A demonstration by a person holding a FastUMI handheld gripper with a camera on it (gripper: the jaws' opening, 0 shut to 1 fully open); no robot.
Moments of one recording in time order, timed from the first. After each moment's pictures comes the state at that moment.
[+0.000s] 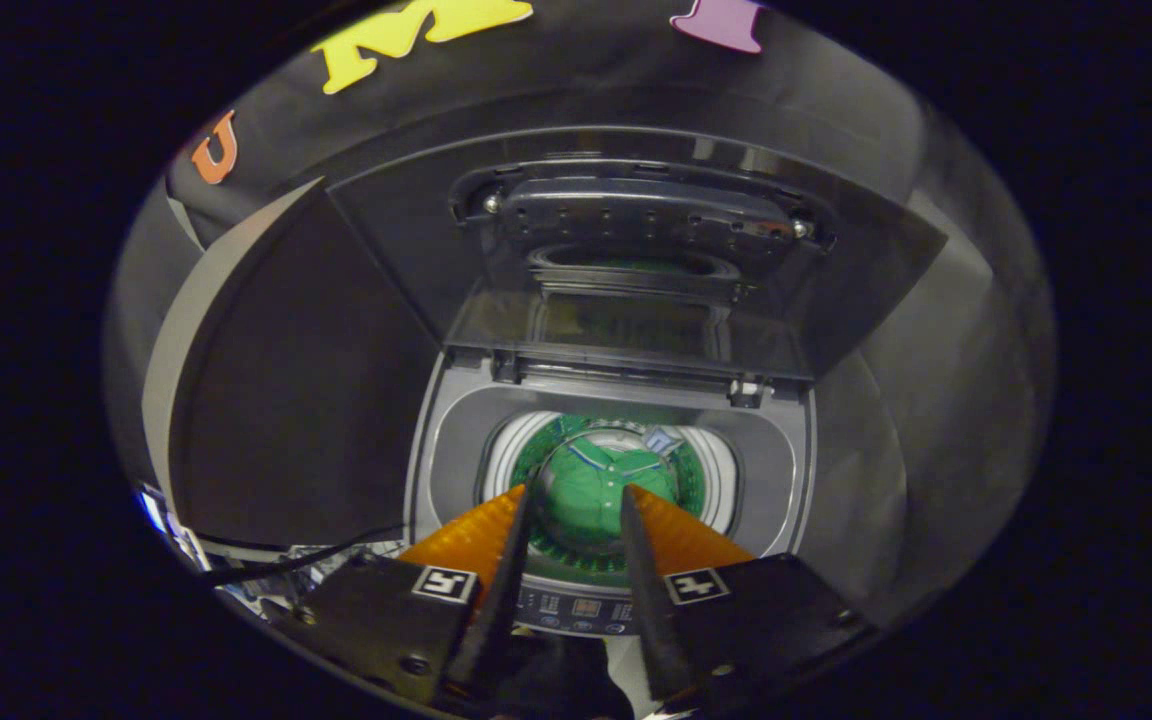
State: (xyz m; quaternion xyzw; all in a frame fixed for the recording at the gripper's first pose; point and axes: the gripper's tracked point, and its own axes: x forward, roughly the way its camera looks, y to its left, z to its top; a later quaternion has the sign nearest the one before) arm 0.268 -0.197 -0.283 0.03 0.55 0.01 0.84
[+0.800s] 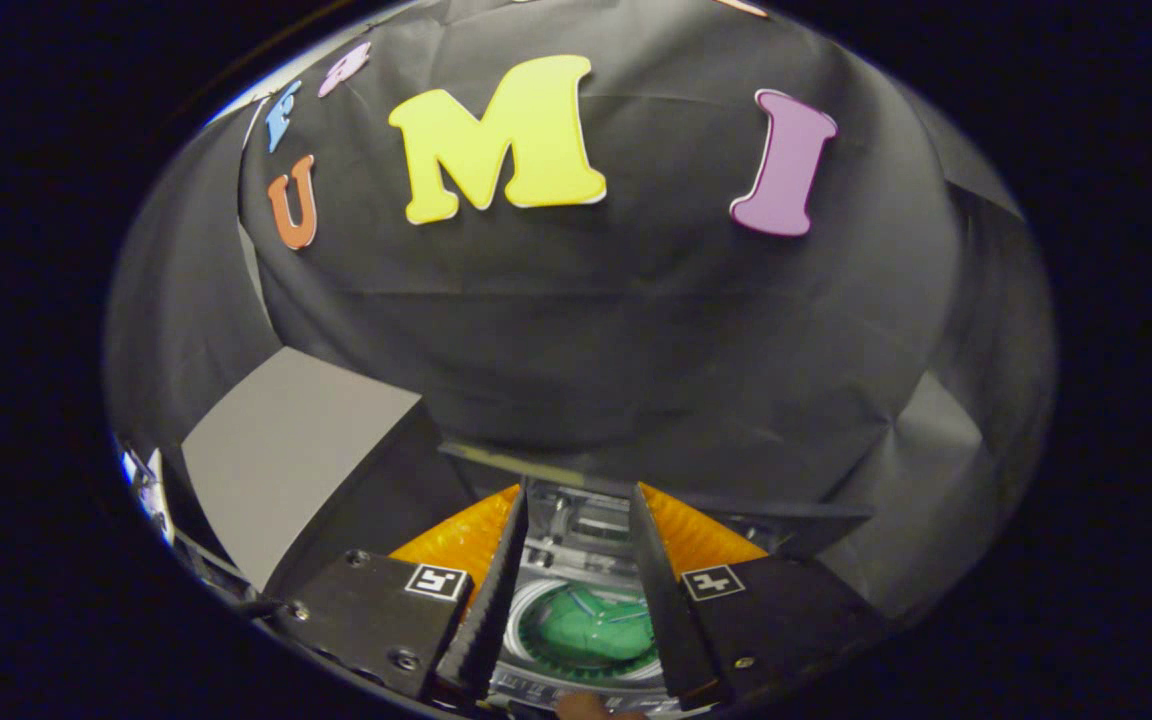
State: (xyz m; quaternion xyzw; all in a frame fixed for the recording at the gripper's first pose) arm 0.386 -0.182 -0.128 -0.03 0.31 0.06 0.95
